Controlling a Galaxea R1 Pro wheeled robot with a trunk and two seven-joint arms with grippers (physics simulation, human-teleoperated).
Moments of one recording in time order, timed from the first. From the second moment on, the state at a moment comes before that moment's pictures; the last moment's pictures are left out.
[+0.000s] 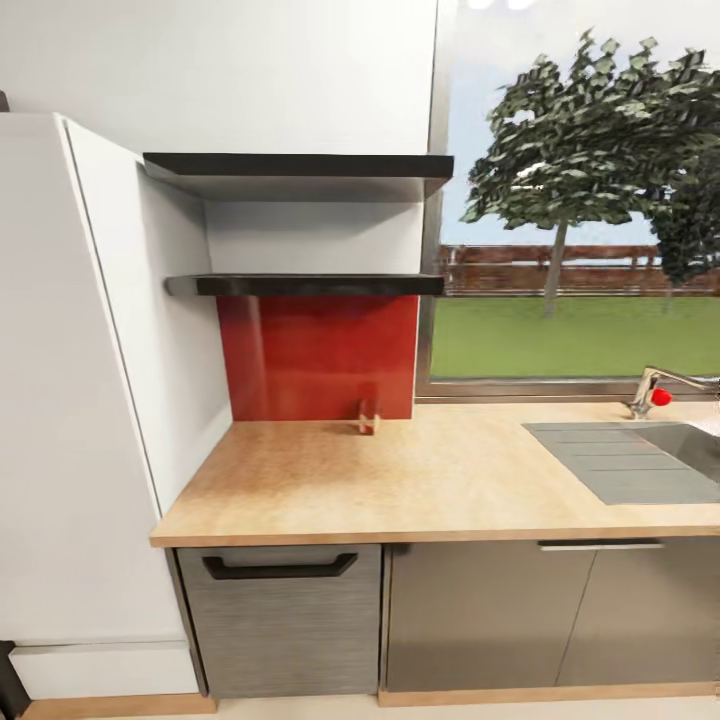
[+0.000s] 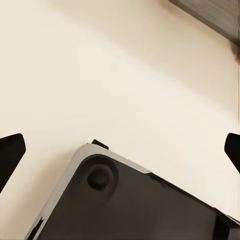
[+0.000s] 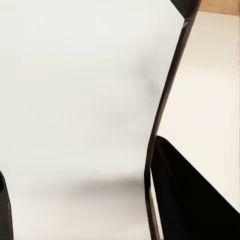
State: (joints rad) left arm 0.22 0.06 -0.02 -0.33 0.64 -0.39 -0.16; right arm -0.26 -0.18 -0.18 0.03 0.28 -0.23 0.15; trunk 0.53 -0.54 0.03
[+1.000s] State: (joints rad) left arm 0.22 0.06 -0.02 -0.32 0.64 -0.39 -0.16; right arm -0.26 -0.16 -0.19 0.03 0.27 -0.23 0.13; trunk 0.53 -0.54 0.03
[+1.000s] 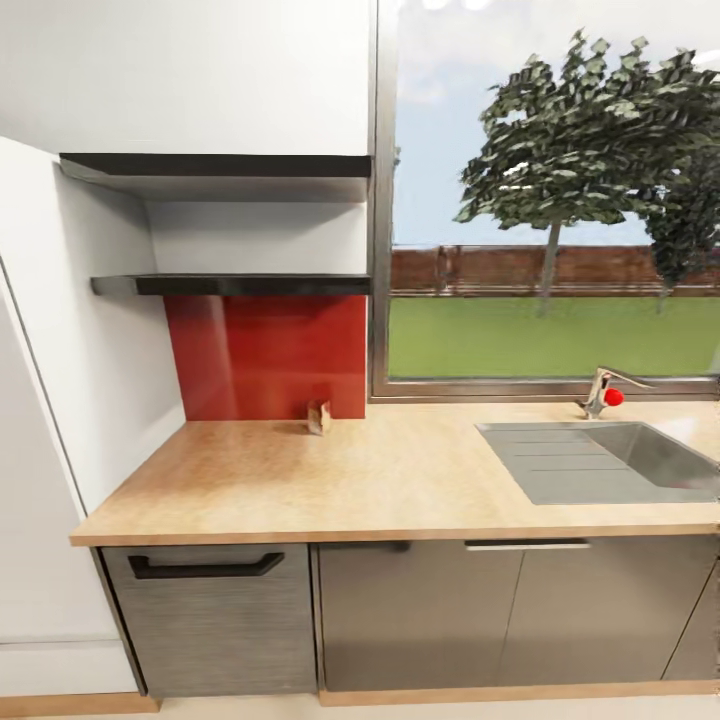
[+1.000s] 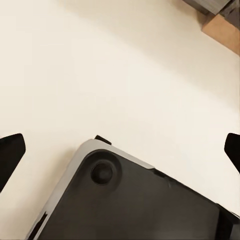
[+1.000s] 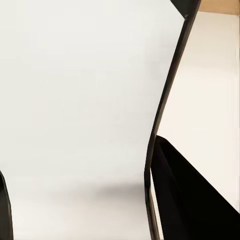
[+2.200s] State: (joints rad) left arm 0.22 0.06 -0.02 -0.32 0.64 -0.39 -0.16; right arm -0.26 -0.16 -0.19 0.03 0.27 -0.23 0.13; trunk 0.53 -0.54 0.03
